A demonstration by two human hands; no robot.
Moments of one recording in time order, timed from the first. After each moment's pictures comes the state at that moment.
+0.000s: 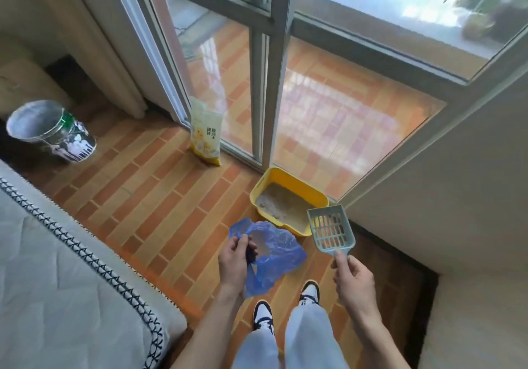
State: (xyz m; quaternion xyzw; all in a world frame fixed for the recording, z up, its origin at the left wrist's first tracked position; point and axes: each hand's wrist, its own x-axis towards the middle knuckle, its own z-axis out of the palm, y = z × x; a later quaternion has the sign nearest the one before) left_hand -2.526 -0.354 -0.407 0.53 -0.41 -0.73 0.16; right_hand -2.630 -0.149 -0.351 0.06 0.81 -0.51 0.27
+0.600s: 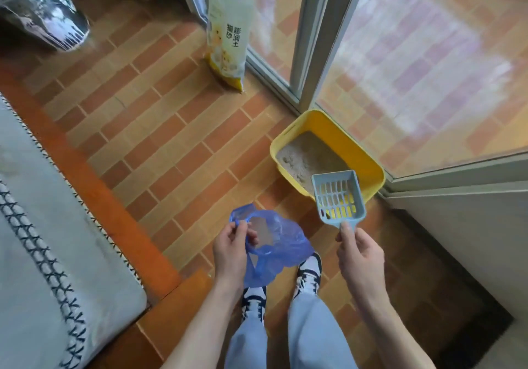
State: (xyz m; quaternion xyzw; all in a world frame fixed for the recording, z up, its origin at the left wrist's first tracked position) left_hand -2.600 -0.378 -0.673 0.66 -0.37 -0.63 0.17; right_hand -2.761 -0.238 -0.638 0.00 0.80 -0.48 0.36
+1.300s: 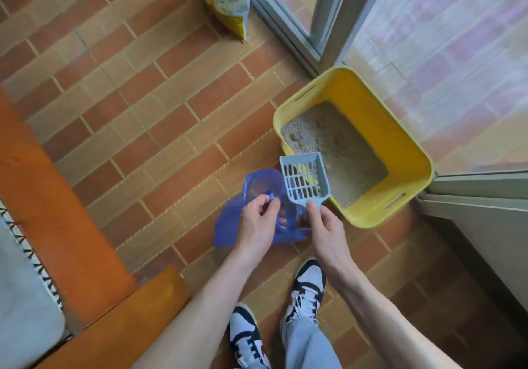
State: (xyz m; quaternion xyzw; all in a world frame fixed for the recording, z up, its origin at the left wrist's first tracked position) left_hand -2.669 -0.384 -0.895 0.61 -0.47 -0.63 0.07; right_hand -2.774 -0.290 -0.891 -0.08 0.77 -0.43 0.47
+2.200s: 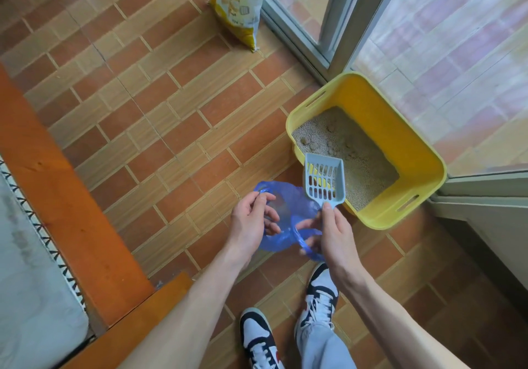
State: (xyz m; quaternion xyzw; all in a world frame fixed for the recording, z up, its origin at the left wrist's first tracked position) left_hand -2.631 -0.413 -0.866 0.60 -0.42 -0.67 0.10; right_hand -2.748 -0.306 -0.861 0.03 0.73 -0.46 0.51
